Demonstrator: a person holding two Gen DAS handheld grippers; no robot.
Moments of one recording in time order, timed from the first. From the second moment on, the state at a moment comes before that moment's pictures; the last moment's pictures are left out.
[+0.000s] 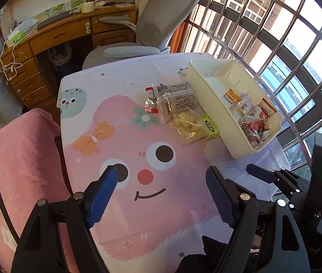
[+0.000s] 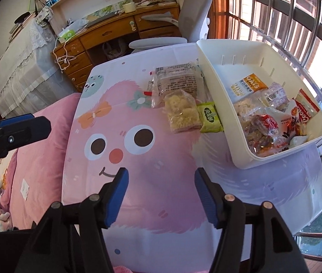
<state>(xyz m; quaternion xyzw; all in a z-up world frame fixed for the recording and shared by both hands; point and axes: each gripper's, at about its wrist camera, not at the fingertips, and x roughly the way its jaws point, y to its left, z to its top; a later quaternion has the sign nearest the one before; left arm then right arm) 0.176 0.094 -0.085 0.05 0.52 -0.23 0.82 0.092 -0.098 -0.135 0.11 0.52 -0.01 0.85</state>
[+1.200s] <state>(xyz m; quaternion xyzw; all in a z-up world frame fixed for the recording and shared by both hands) 0.355 -0.023 -0.189 0.07 0.63 -0.19 0.75 0.183 -0.102 -0.218 0.01 0.46 -0.04 0.89</state>
